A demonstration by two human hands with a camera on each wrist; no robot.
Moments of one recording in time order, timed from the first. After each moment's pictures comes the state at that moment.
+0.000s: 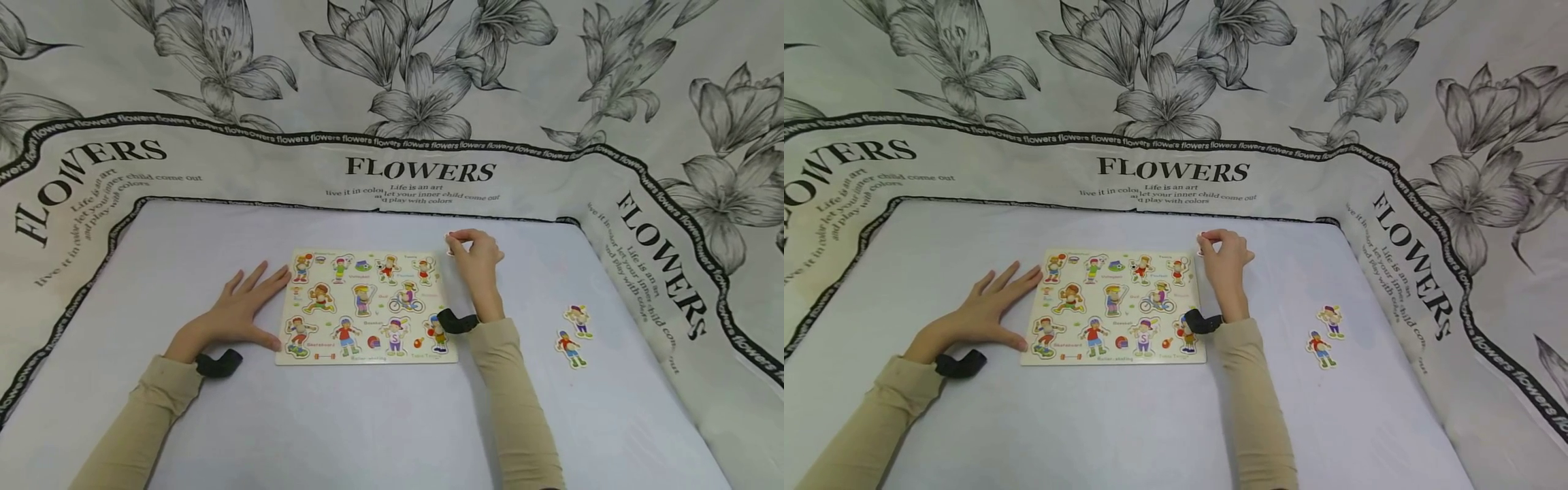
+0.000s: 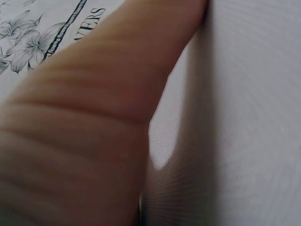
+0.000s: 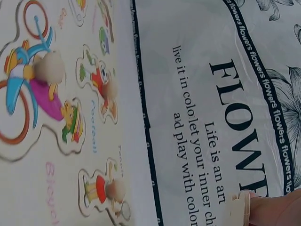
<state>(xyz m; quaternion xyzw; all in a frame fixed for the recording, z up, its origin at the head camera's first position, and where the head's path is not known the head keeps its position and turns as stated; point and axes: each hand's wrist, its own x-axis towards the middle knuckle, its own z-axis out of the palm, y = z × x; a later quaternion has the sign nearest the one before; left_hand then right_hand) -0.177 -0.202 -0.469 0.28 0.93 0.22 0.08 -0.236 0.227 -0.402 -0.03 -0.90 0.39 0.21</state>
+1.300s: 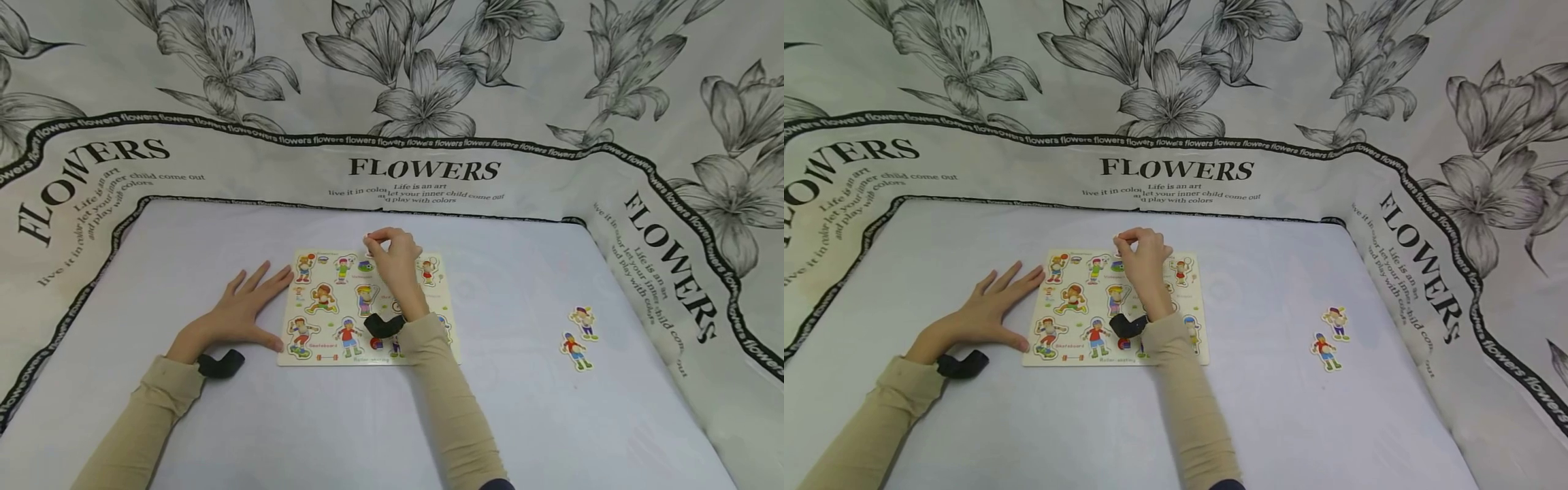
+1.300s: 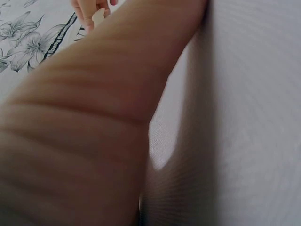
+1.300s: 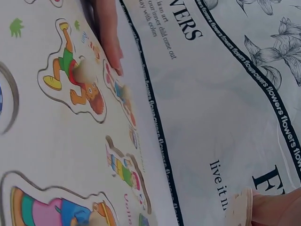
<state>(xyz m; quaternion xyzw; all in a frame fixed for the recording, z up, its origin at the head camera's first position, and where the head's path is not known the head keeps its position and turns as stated) -0.177 -0.203 -0.469 0.28 0.93 0.22 0.08 -0.240 0.096 -0.414 0.06 -0.88 0.45 0.15</state>
